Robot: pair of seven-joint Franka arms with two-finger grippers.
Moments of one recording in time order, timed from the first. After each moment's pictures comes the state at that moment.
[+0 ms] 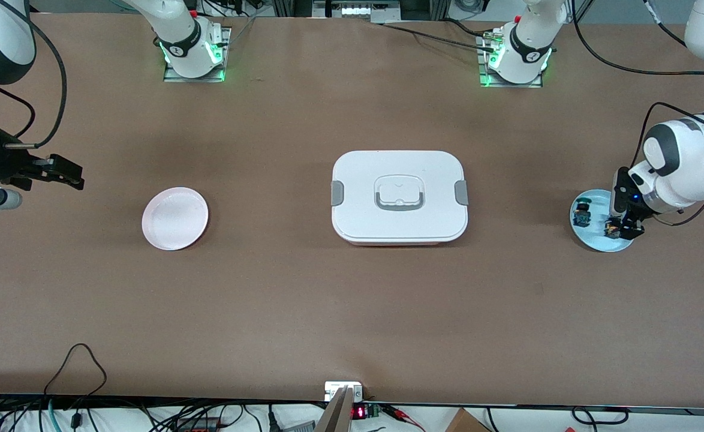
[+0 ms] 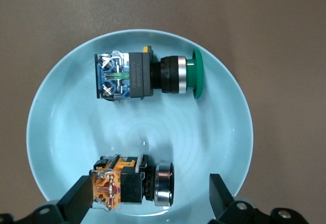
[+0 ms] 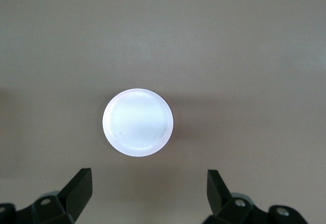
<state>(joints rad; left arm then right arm) 0.45 0.43 -0.08 -2.14 0.14 2.56 2.07 0.20 0.16 -0.21 -1.54 -0.02 1.68 -0.05</state>
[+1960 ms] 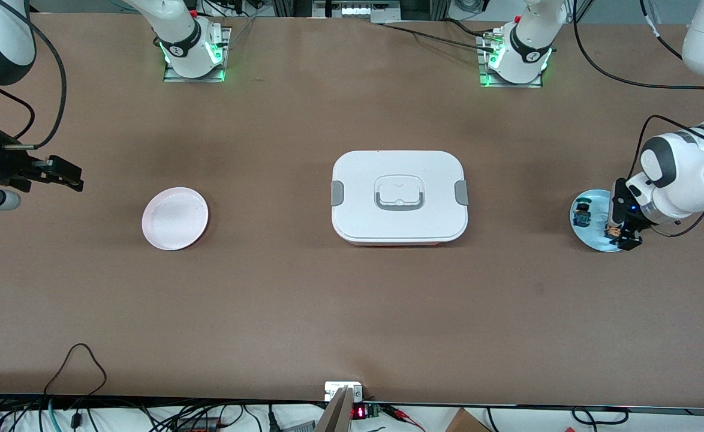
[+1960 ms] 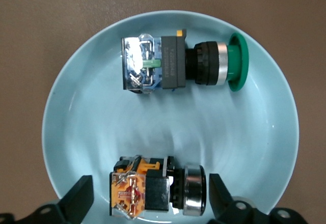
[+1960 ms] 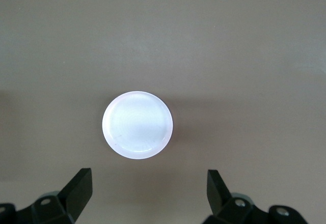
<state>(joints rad) 0.45 0.52 -0.09 -2.06 0.14 2.59 2.07 0.20 0.16 -0.21 -1.54 -0.02 1.69 -0.05</state>
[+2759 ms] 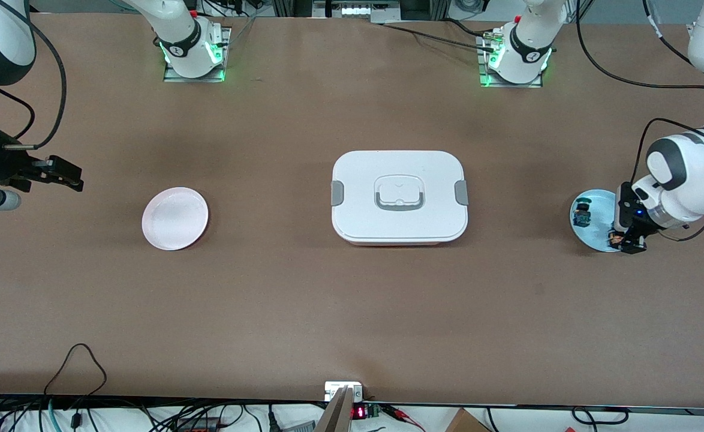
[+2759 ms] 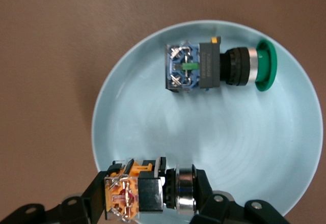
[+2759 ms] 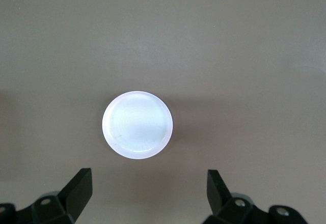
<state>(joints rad) 0.54 0.52 -0.20 -2.00 0.08 2.52 2.11 0.20 0.16 -0.21 -1.54 -0.02 1.69 -0.05</state>
